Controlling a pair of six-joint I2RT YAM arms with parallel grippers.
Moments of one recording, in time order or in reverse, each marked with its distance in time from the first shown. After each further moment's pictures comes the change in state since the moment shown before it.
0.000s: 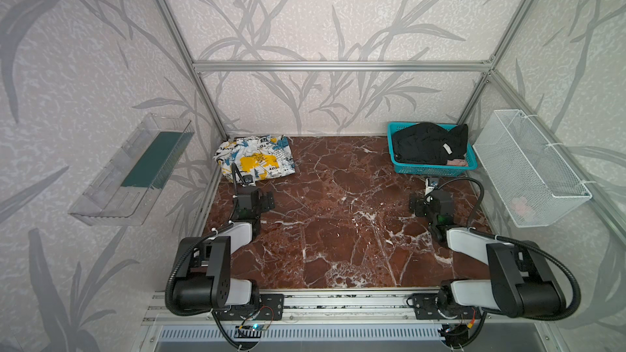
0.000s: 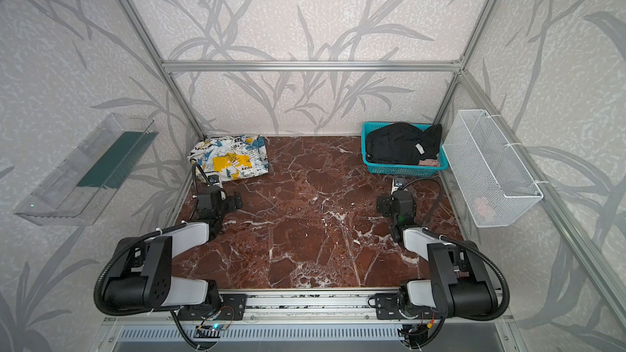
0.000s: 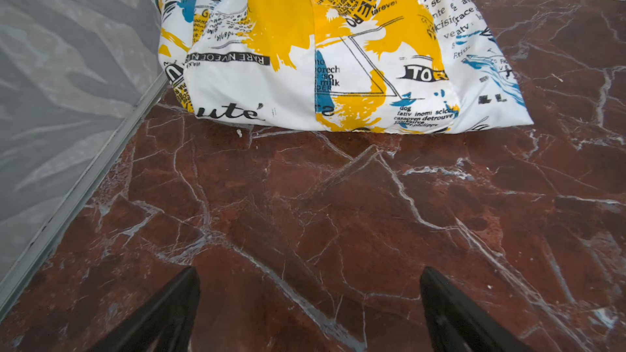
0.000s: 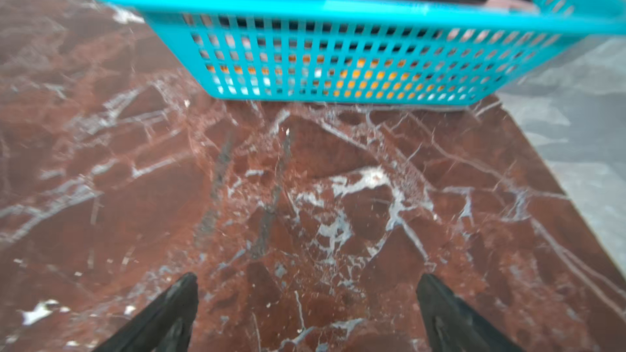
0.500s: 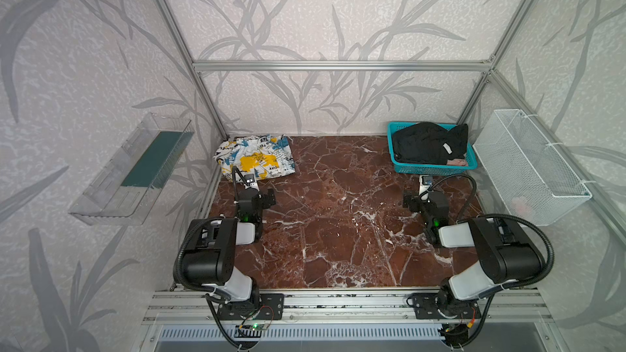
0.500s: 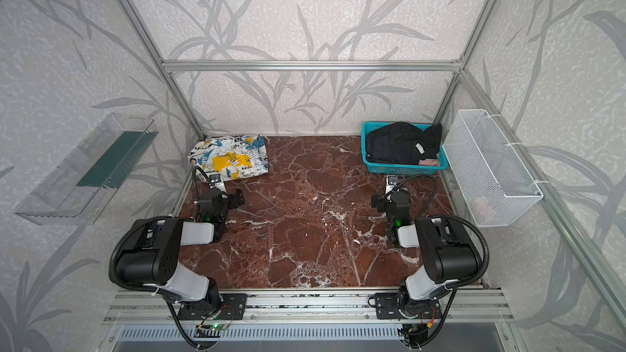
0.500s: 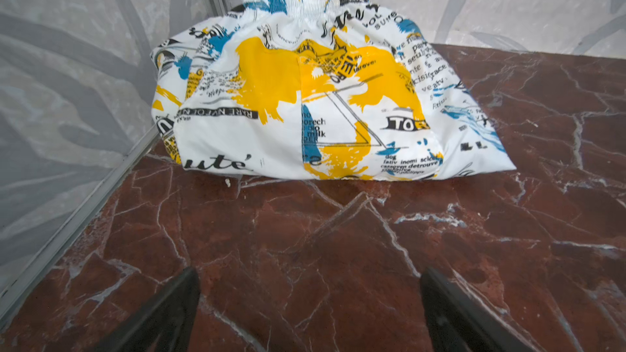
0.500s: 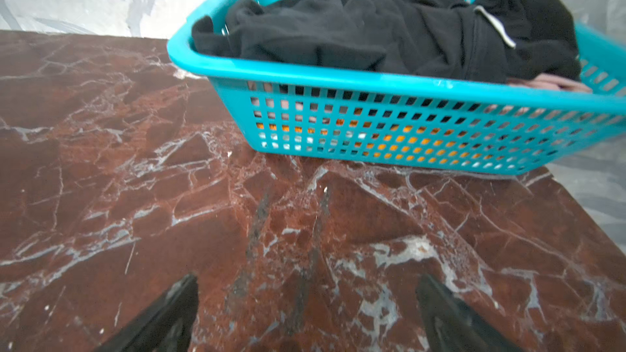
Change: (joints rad) left arm -0.001 0.136 -0.059 0.388 0.011 0.034; right arm 0.010 0.187 -0.014 0.400 -0.080 -0.068
